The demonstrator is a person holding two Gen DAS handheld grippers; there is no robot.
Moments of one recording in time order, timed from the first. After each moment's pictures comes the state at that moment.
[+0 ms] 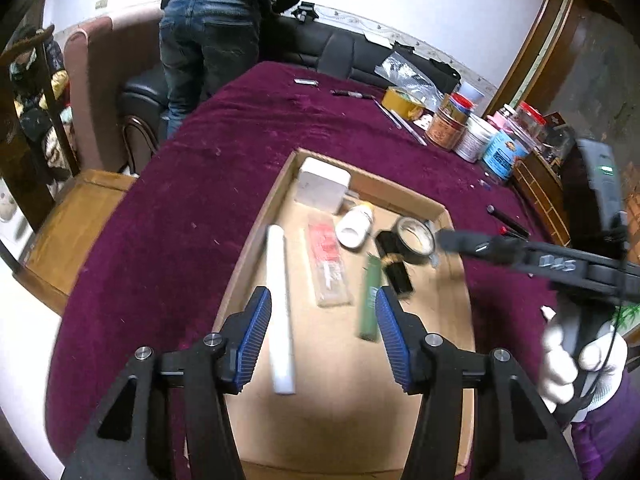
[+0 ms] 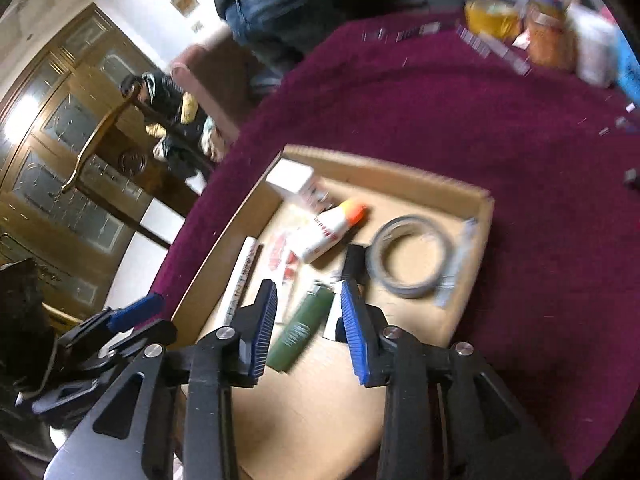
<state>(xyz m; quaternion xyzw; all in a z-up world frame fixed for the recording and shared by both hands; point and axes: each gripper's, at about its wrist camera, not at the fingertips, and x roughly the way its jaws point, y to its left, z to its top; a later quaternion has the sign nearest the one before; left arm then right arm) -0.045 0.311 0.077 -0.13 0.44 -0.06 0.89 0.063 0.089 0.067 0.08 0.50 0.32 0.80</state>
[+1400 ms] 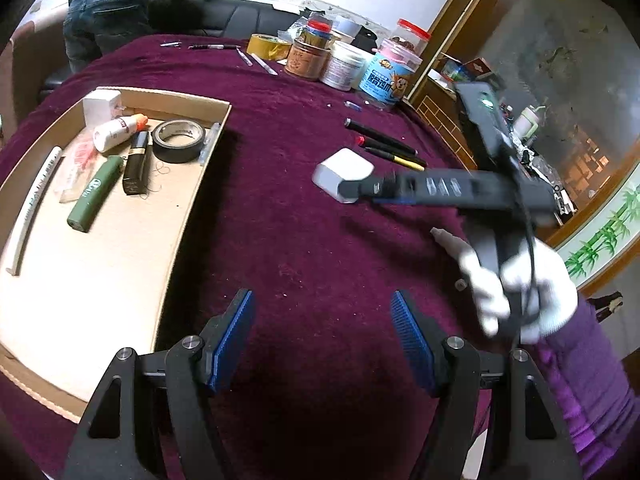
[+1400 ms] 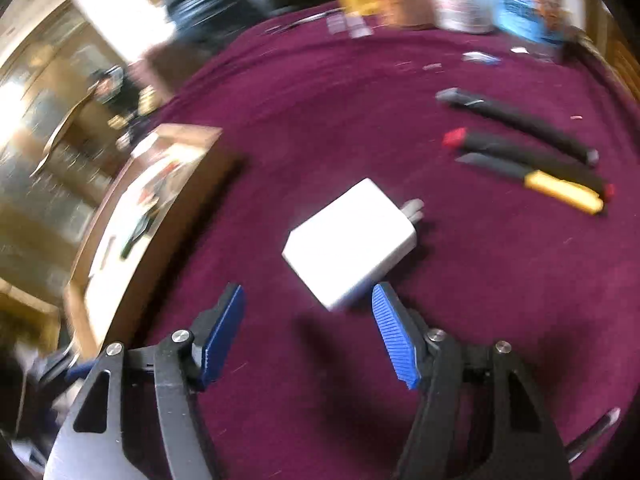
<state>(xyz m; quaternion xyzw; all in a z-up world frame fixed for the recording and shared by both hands) -0.109 0.103 0.055 -0.12 0.45 -0.18 0.87 0.054 -0.090 0.025 0.04 0.52 0.29 0.80</state>
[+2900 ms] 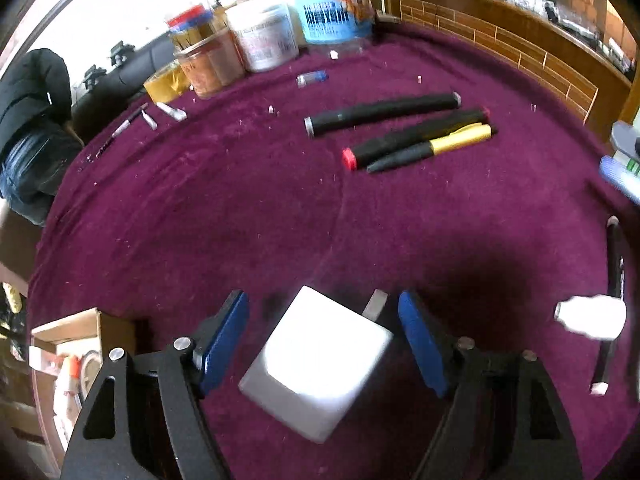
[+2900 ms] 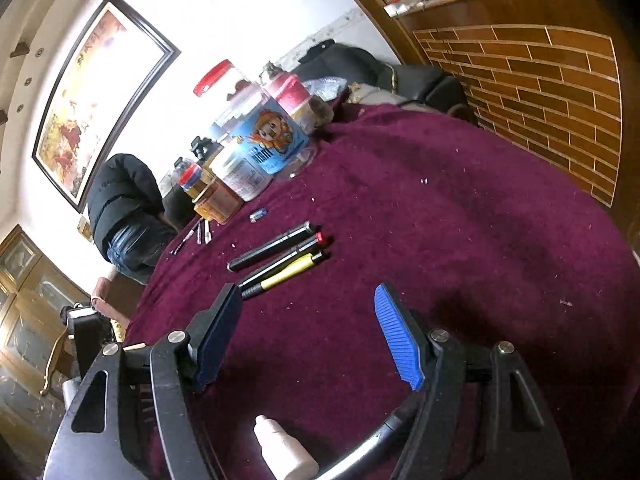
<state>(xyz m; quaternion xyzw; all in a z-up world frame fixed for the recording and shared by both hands) 0.075 -0.038 0.015 0.18 0.48 -0.16 0.85 0.012 -0.309 0.029 0.32 0.31 0.06 0.89</state>
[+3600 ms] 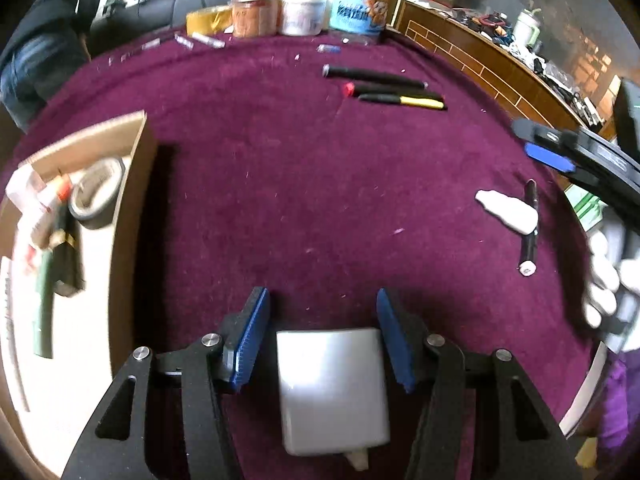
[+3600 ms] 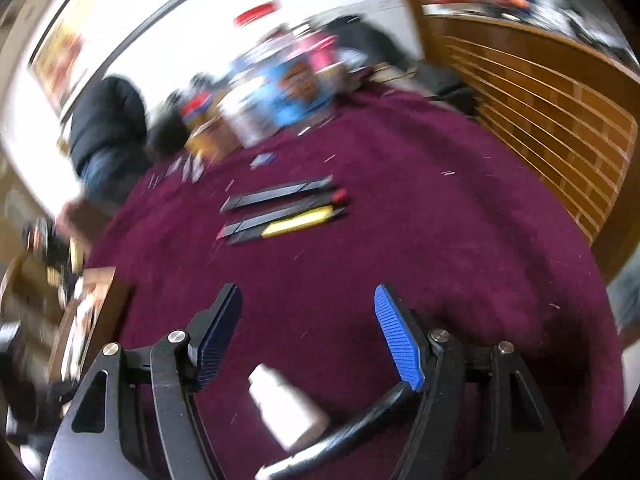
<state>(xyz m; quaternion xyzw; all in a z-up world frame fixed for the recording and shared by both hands) -0.030 0.049 0.022 0.03 0.50 -0.20 0.84 0.008 -0.250 0.055 0.16 0.39 0.07 0.90</state>
